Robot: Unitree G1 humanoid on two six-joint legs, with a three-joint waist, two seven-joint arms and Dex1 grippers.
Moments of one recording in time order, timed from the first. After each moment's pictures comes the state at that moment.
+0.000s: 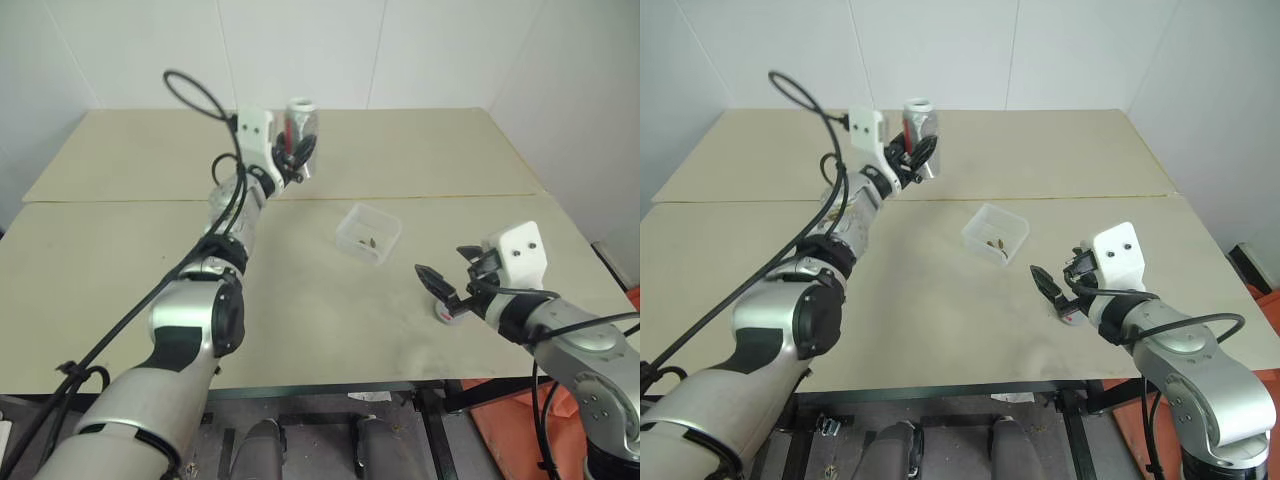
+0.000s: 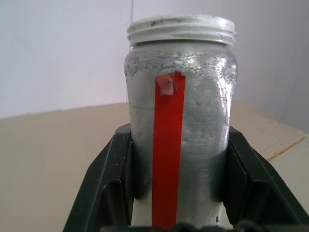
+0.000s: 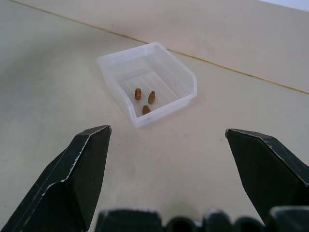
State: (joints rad) left arm -1.17 0.19 0.29 1.17 -0.17 -0.19 -0.56; right arm -0.16 -0.61 -0.23 -0.76 0.59 1.04 0.22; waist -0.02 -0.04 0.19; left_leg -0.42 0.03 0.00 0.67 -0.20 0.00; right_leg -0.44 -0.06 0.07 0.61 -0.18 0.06
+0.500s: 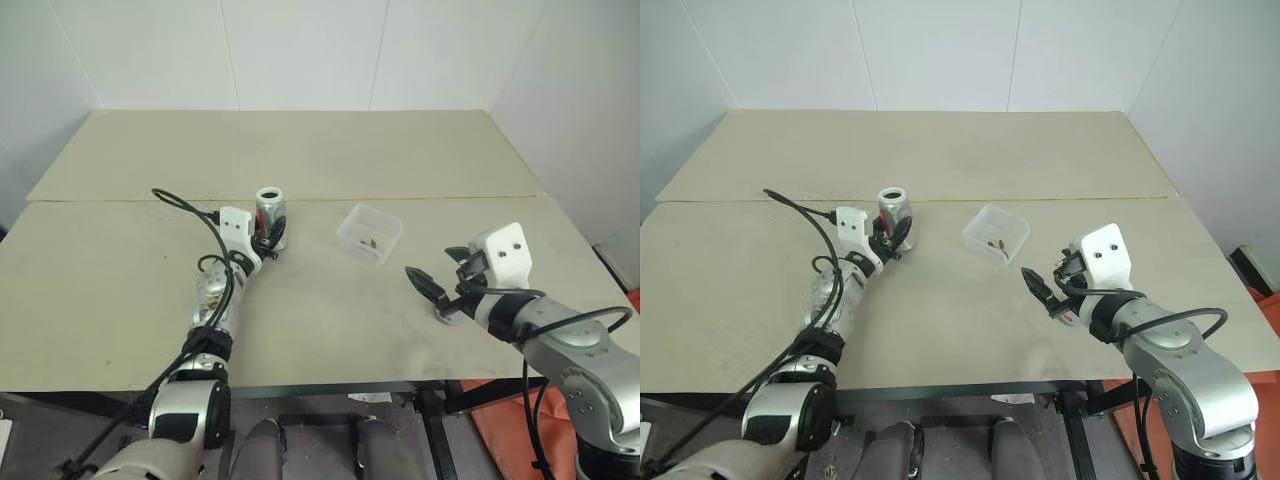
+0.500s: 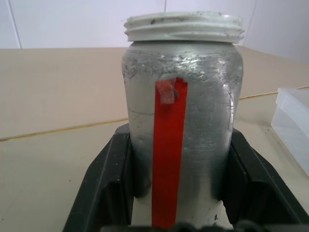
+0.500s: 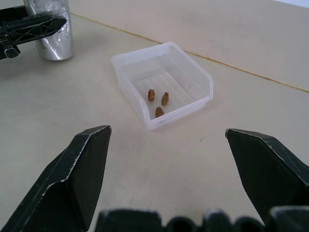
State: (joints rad) left arm -0.68 0.16 0.18 0.75 -0.14 -0.24 -0.46; right arm -0.17 -0.60 -0.18 -0.73 0.55 1.00 0.26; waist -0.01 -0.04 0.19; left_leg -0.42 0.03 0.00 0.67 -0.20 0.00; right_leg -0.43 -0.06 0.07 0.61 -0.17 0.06
